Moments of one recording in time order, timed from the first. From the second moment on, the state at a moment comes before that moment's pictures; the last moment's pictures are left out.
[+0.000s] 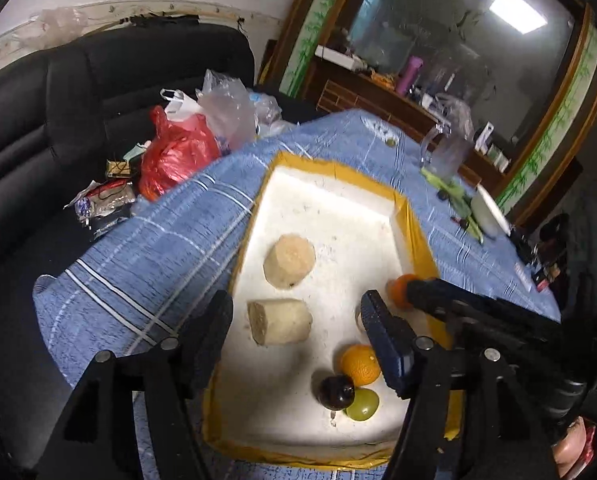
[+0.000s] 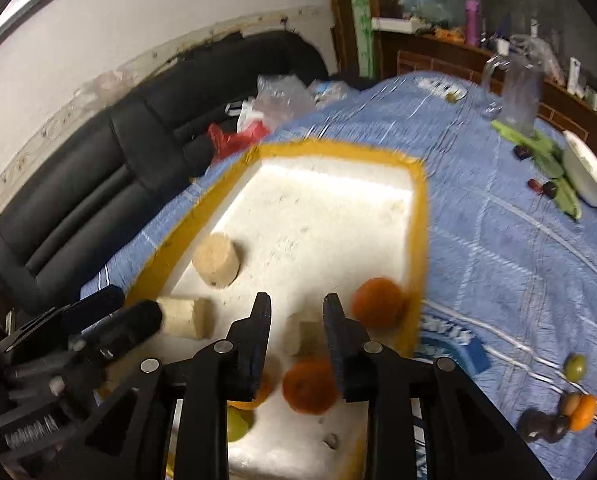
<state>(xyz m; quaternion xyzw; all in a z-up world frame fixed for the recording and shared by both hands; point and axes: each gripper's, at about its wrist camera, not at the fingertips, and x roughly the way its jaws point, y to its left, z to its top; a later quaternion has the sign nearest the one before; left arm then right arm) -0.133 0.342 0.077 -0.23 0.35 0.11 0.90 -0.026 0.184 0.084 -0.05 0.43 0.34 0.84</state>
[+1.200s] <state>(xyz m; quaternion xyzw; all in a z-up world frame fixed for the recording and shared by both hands) -0.127 0.164 0.113 -0.09 0.38 0.00 0.92 -0.081 -0.151 0.123 0.01 0.37 0.10 0.92</state>
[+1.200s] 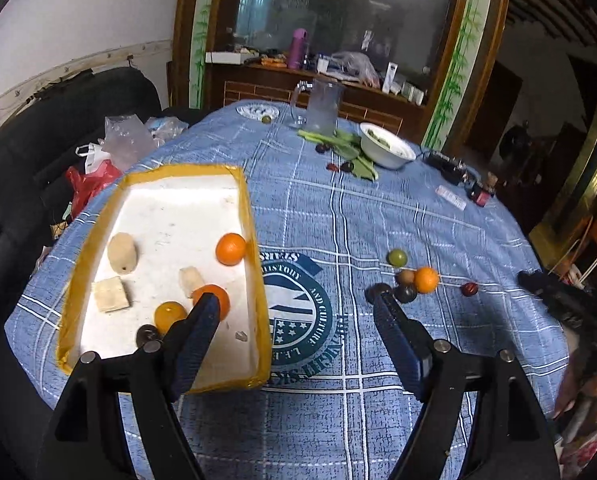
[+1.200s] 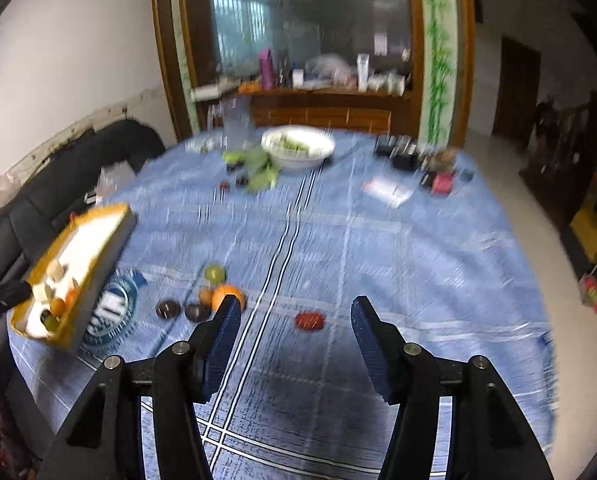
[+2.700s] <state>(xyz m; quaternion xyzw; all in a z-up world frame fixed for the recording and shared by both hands) -0.019 0.064 0.019 0.01 0.45 -0.11 0.88 0.006 -0.111 0.036 0.13 0.43 0.22 0.87</state>
